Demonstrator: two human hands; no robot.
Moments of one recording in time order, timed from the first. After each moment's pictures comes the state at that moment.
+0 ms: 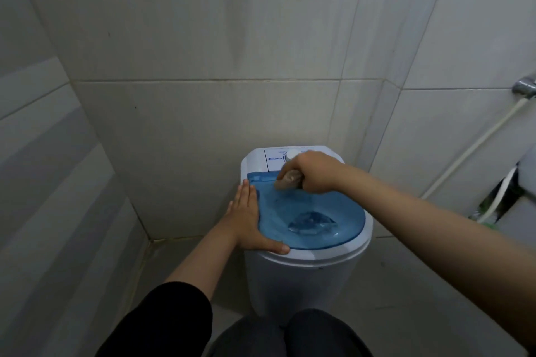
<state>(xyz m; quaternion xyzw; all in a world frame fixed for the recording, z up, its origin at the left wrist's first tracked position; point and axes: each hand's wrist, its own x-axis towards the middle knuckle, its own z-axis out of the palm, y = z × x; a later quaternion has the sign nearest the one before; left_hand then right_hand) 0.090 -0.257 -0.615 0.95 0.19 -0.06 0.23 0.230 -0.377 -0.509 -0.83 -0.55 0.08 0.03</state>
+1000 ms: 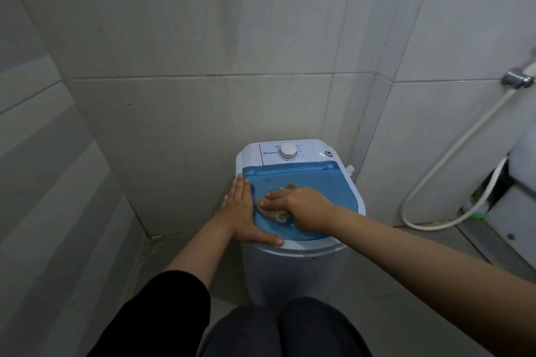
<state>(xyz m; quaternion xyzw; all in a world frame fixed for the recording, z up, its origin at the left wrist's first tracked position) 0.088 -0.260 -0.611 0.95 0.20 -0.07 0.22 0.203 -0.398 -0.583 -0.76 -0.65 0.03 0.02</state>
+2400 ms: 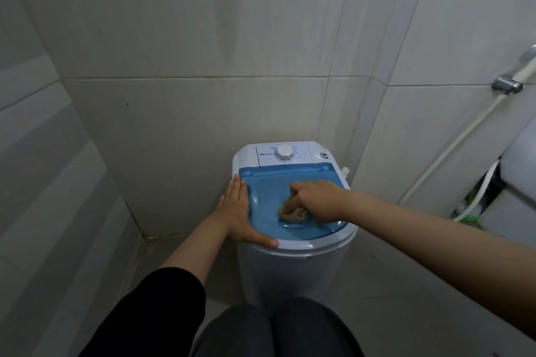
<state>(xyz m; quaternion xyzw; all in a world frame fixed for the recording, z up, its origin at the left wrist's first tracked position) 0.086 -0.259 -0.609 0.95 0.21 -0.08 0.21 0.220 -0.418 -0.552 -0.77 -0.62 0.08 -0.13</state>
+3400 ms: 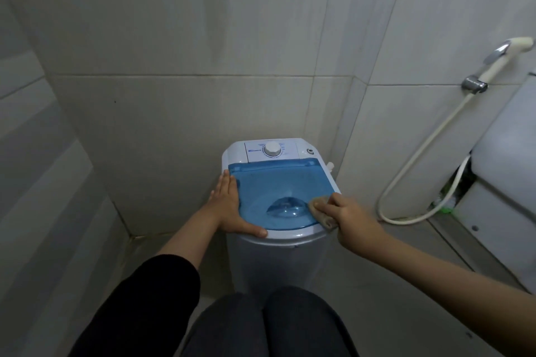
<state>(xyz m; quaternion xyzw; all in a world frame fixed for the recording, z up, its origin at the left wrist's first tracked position) 0.090 -0.258 -0.609 0.95 0.21 -0.07 0.22 0.209 -0.518 -0.598 -0.87 -0.48 -0.01 0.10</state>
